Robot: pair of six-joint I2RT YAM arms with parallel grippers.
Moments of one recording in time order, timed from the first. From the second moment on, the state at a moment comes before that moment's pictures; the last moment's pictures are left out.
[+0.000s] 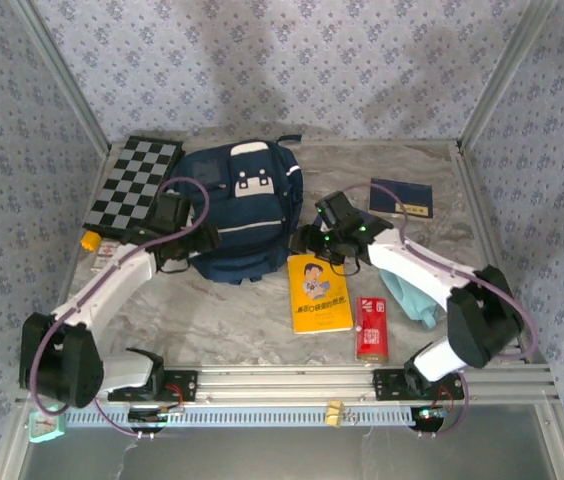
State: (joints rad) left arm -0.39 1.23 0.90 -0.59 0.04 -0.64; right arm 0.62 1.46 1.04 -0.55 -0.15 0.80
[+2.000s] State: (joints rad) left arm -0.91 1.61 0.74 -0.11 0.16 -0.95; right arm 0.61 1.37 0.66 -0.41 -0.31 0.76
